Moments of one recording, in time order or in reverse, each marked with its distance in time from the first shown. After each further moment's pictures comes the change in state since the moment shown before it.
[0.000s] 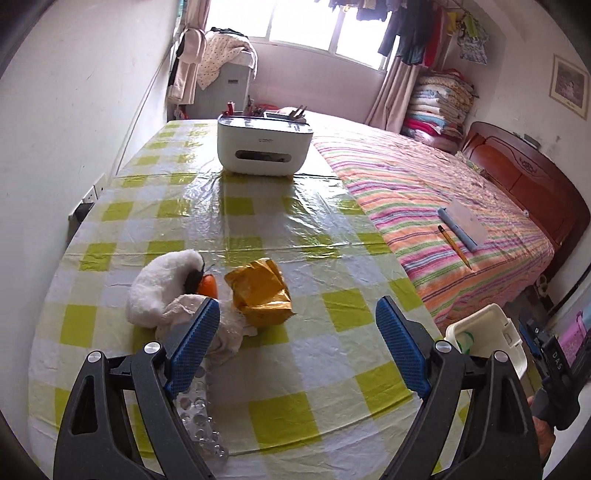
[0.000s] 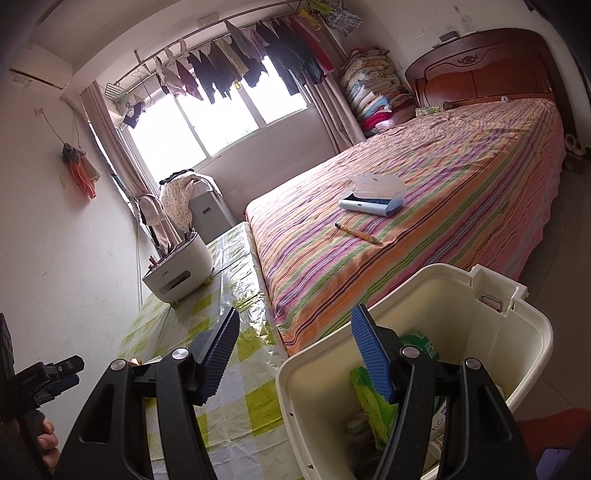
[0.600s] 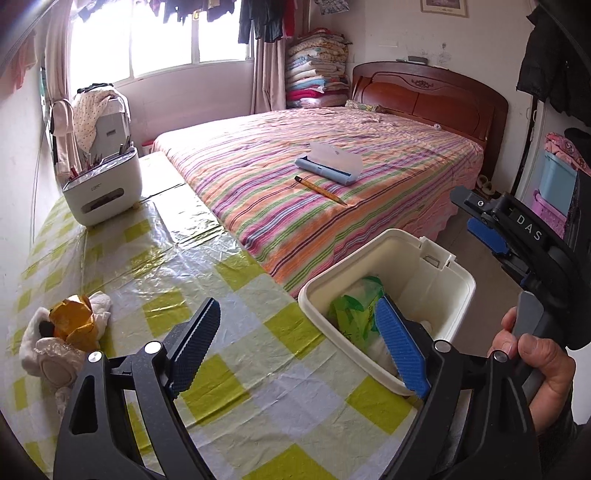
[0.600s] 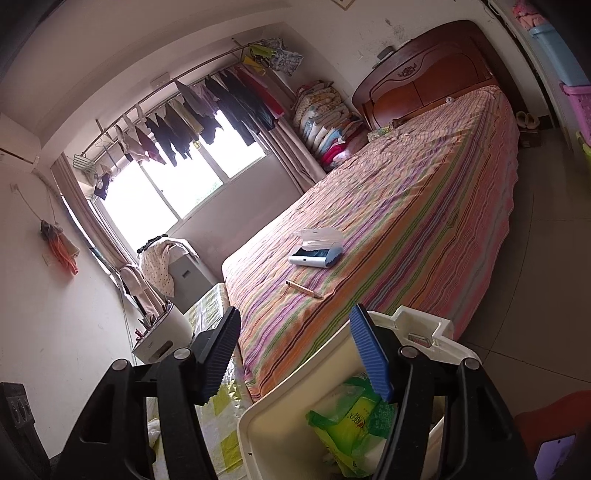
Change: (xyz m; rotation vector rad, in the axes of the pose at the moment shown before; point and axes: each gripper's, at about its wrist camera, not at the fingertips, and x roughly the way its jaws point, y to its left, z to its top) left arm 0.015 -0.191 -0.077 0.454 0.010 -0.222; right arm -0.041 -0.065 0.026 0.183 -0.178 -0.057
